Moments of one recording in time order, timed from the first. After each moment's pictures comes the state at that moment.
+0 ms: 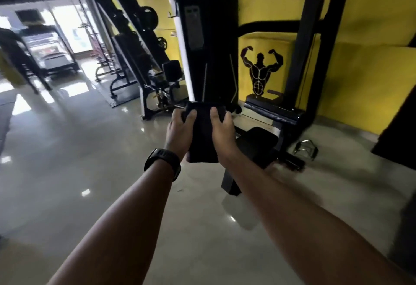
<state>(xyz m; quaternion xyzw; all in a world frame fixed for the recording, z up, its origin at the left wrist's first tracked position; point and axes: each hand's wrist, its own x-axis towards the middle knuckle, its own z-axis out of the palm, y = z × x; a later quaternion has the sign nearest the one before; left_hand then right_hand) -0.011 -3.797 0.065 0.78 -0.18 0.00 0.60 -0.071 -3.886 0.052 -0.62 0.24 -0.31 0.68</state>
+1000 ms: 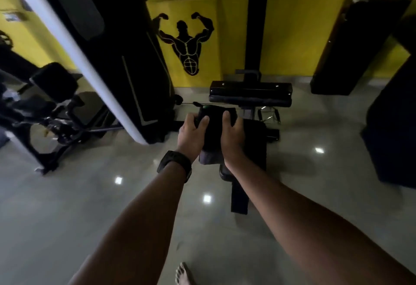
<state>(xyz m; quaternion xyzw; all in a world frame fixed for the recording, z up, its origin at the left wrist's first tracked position) 0.470 -4.052 -0.056 0.72 -0.39 -0.29 0.49 0.378 -4.095 -0.079 -0.46 0.55 -0.47 0.51</state>
